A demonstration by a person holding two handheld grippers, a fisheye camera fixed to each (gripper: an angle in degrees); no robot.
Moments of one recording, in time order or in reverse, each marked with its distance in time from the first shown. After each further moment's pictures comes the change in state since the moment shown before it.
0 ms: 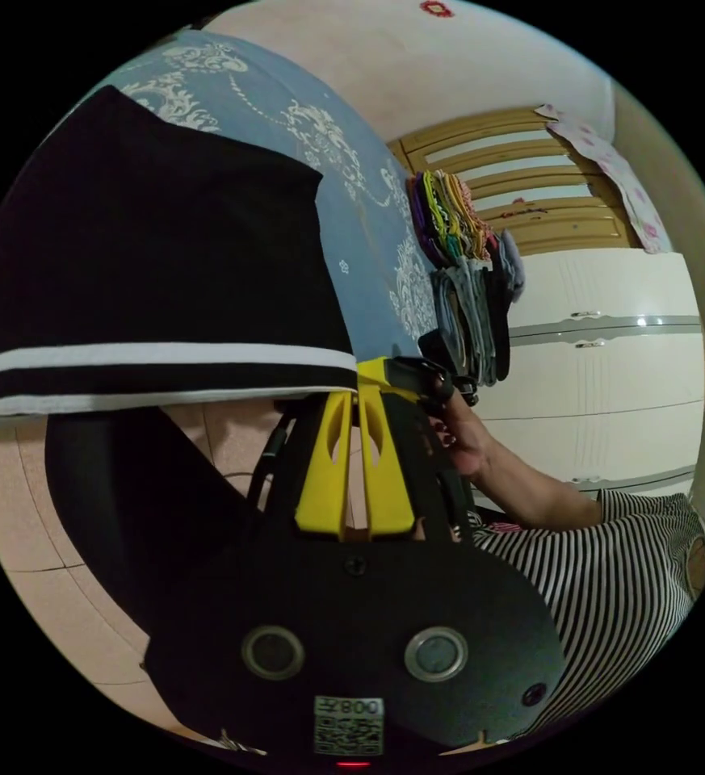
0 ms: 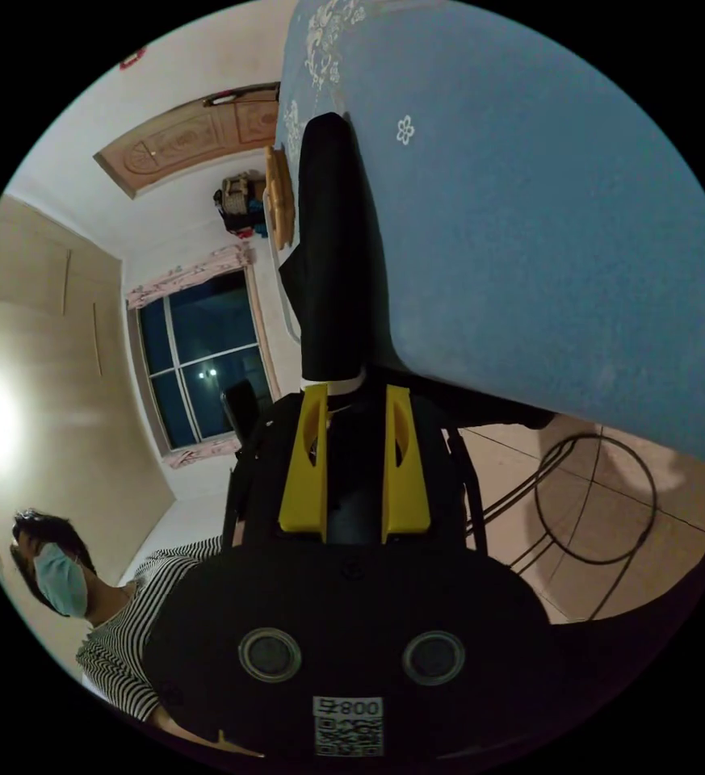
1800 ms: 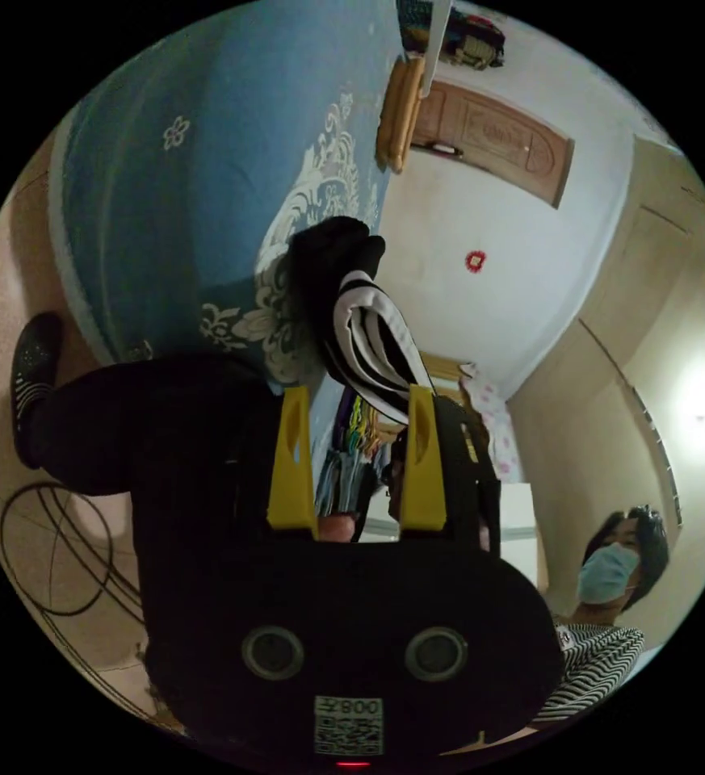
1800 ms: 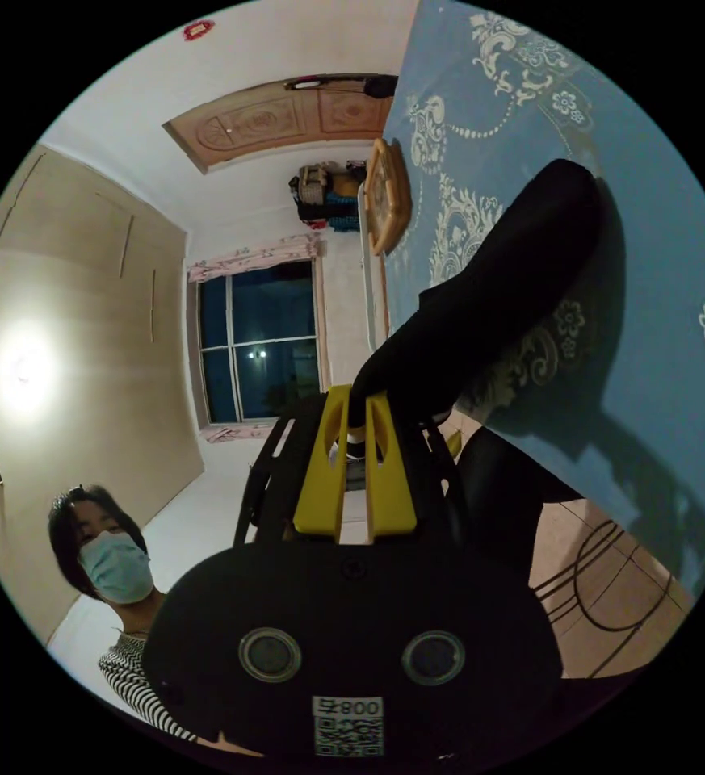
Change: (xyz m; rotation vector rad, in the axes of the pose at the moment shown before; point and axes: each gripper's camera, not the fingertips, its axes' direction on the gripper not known) left arm -0.280 0.086 -0.211 0.708 0.603 -0.531; right arm -0.219 0.052 0.011 -0.019 -0.166 -0.190
